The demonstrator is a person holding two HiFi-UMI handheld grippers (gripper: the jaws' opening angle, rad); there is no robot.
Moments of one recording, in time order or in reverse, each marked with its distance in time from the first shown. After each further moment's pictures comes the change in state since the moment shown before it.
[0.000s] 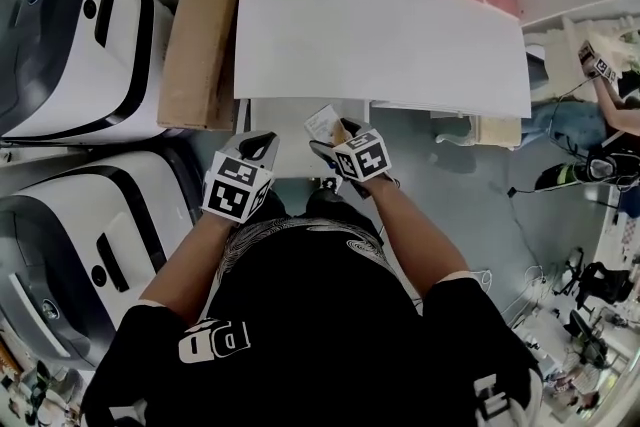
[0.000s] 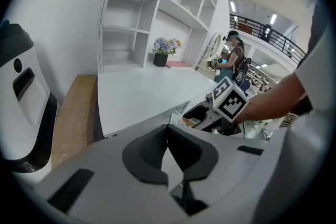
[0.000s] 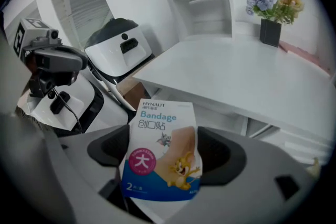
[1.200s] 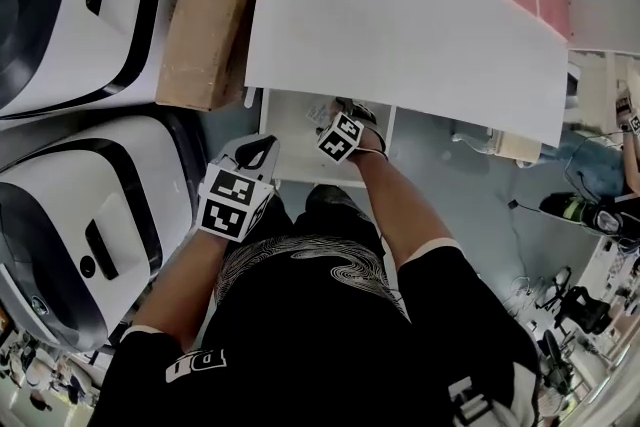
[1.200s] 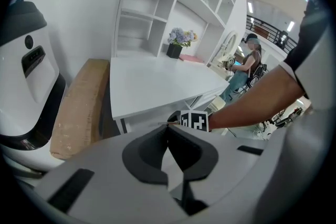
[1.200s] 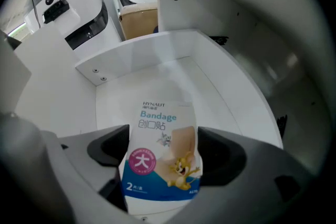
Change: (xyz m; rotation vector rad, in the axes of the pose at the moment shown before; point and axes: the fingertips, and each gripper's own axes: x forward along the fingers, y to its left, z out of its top) left arm 0.018 0.032 -0.024 -0.139 0.071 0.057; right arm 0.157 -0.045 -0.053 -0.620 0.376 -0.052
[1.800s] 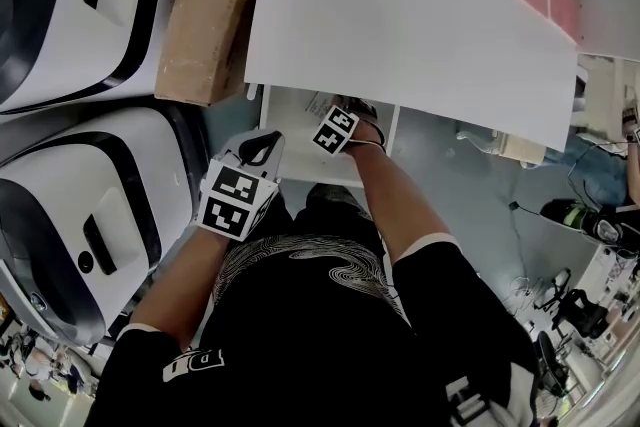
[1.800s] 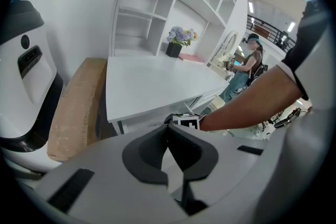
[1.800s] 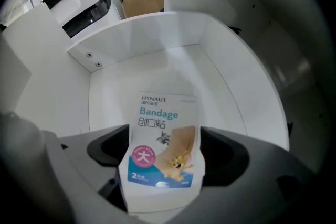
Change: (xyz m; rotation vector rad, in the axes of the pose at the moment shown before) left arm 0.011 -0.003 0.006 0.000 0.014 -0.008; right arm 0.026 -0.002 -0.007 -0.078 0.097 0.009
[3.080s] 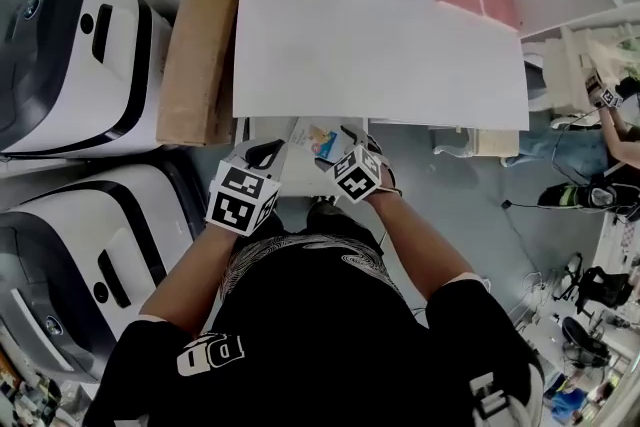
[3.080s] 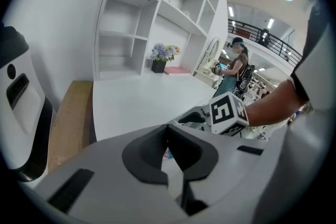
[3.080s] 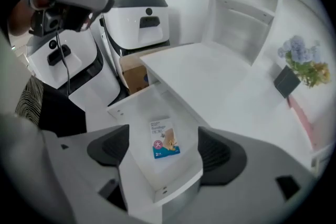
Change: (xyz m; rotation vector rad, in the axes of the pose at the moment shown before) left arm -0.029 -0.037 0.053 0.135 -0.124 -0.085; right arm -0.199 0.002 -0.001 0.305 -0.283 -0.107
